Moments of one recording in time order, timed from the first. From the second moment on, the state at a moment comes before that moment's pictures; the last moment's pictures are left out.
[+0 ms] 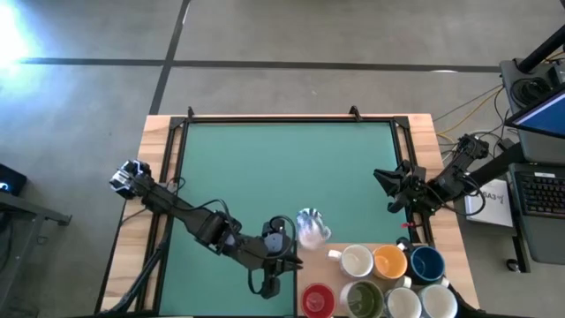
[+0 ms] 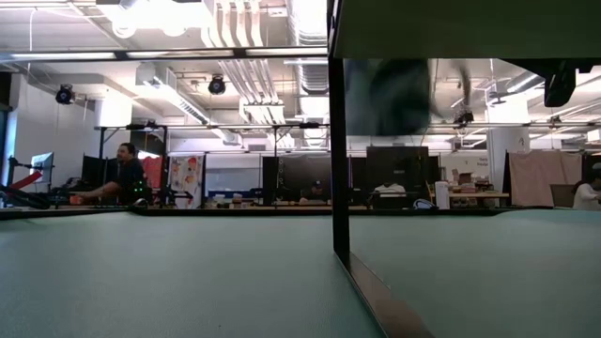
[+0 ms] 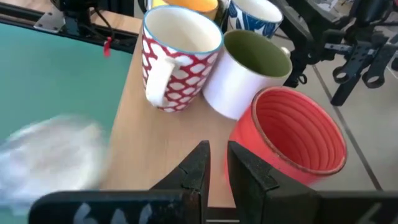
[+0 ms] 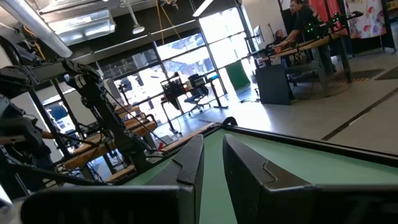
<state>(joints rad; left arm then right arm) -0.52 1.75 1.61 -0.36 -0.26 -0.51 0.76 0.17 0.01 0.57 1.18 -0.03</state>
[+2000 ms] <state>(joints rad) 0.21 1.13 0.75 -0.21 0.26 -0.25 0.76 0.17 0.01 0.57 1.18 -0.03</state>
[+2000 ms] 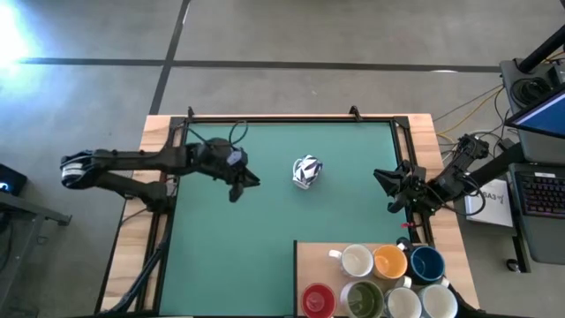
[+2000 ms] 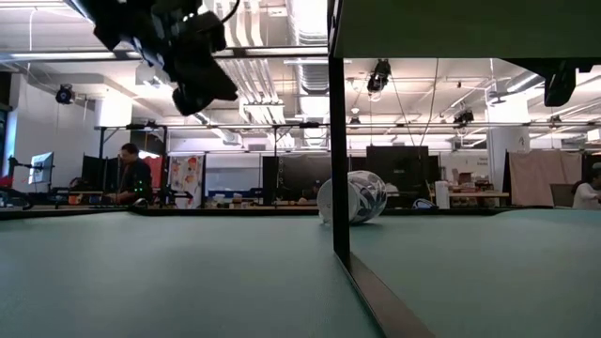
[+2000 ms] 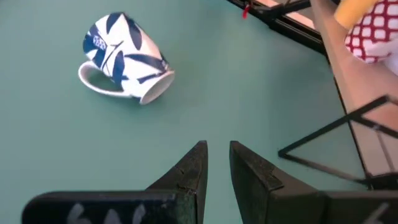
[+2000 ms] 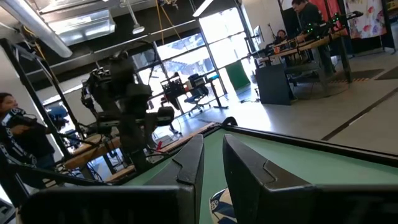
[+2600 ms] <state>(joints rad) 0.42 1.11 0.69 -0.05 0.44 -0.20 0.76 0.17 0.01 0.57 1.18 -0.03</state>
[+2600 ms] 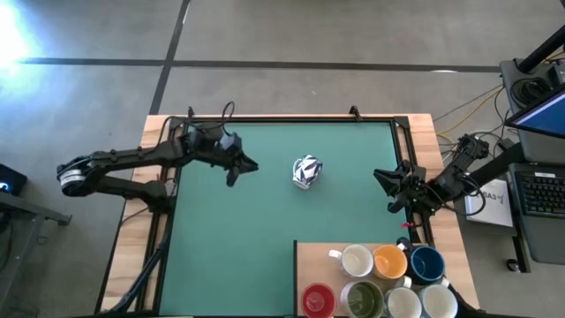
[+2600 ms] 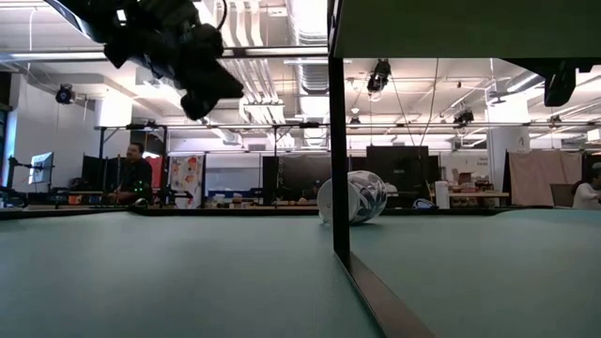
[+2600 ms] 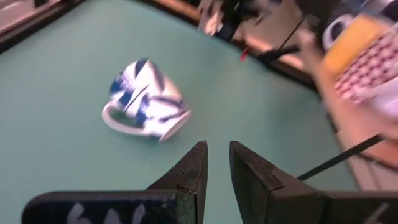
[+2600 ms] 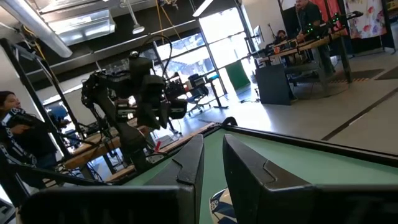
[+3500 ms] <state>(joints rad) 0.38 1.11 0.69 0.24 0.26 -0.42 0.48 0.17 0.13 0.61 1.12 -0.07</state>
